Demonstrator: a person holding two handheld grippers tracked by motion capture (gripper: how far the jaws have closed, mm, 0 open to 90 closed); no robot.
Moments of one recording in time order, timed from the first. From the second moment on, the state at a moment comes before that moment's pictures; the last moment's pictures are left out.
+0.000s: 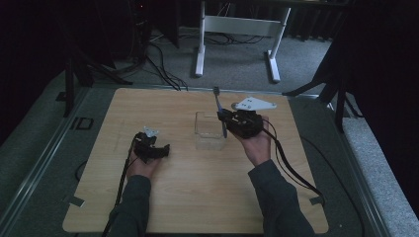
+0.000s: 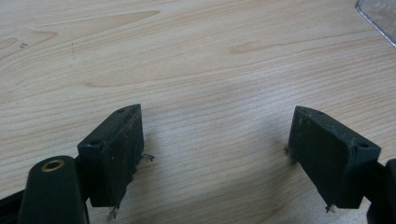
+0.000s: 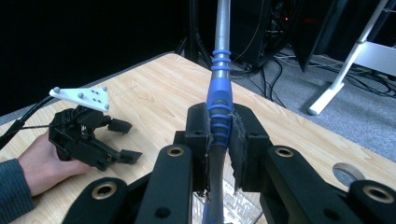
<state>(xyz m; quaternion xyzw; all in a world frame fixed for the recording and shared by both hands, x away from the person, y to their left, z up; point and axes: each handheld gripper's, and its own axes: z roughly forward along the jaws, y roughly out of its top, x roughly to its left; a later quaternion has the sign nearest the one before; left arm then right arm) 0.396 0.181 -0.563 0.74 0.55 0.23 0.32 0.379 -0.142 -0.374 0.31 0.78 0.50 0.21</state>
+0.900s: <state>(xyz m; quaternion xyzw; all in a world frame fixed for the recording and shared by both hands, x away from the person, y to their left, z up) 0.396 0.181 -0.563 0.74 0.55 0.23 0.32 0.396 -0.147 -0.373 0.33 0.76 0.52 0.21</state>
